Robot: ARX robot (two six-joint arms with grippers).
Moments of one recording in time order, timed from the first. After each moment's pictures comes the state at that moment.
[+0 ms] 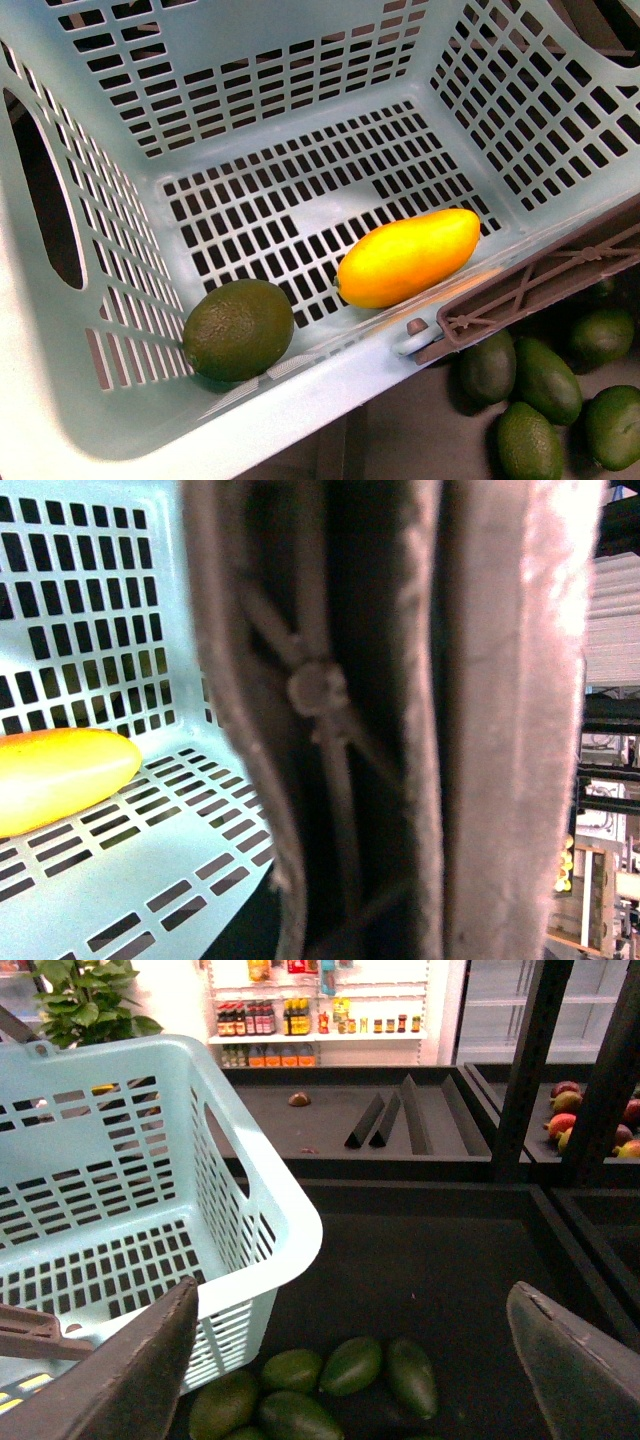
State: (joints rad) left arm -0.75 1.59 1.24 -0.19 0.03 -1.10; right arm 0.00 0.01 0.02 0.00 0.00 0.00
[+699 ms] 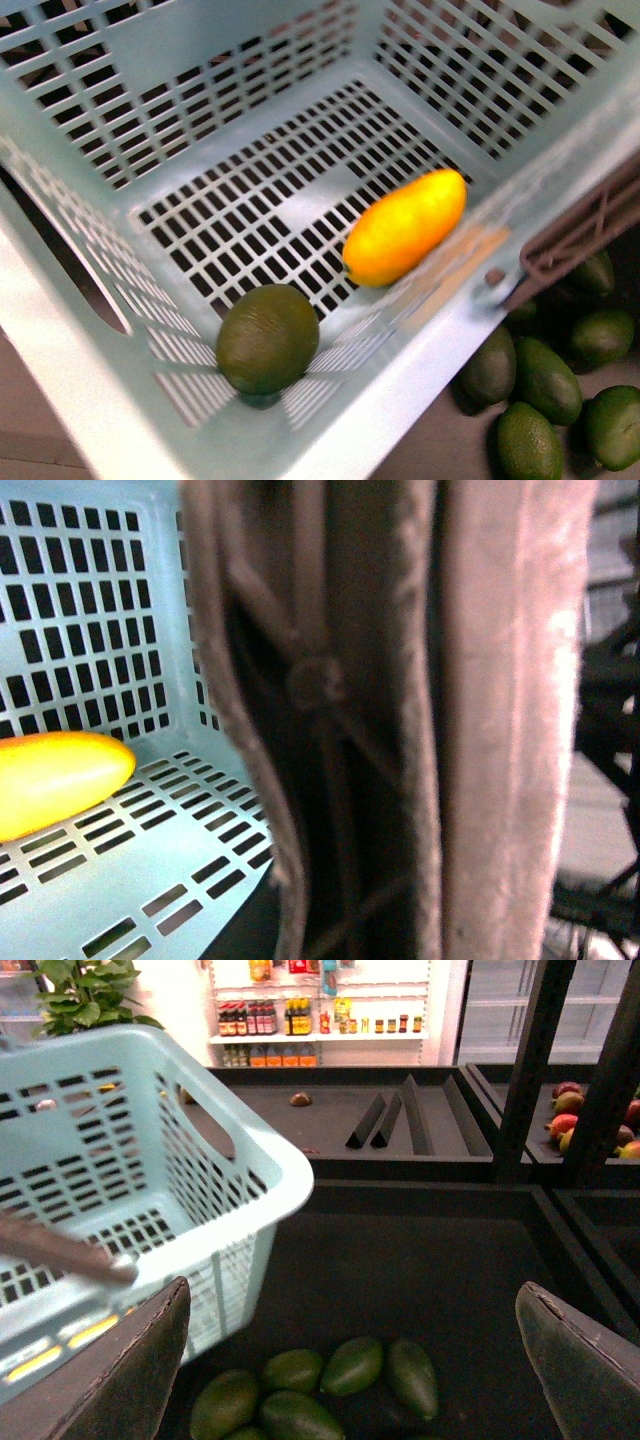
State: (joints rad) left arm -0.76 1.62 1.24 -0.11 -0.32 -1.36; right arm 0.00 0.01 0.02 0.00 0.00 0.00
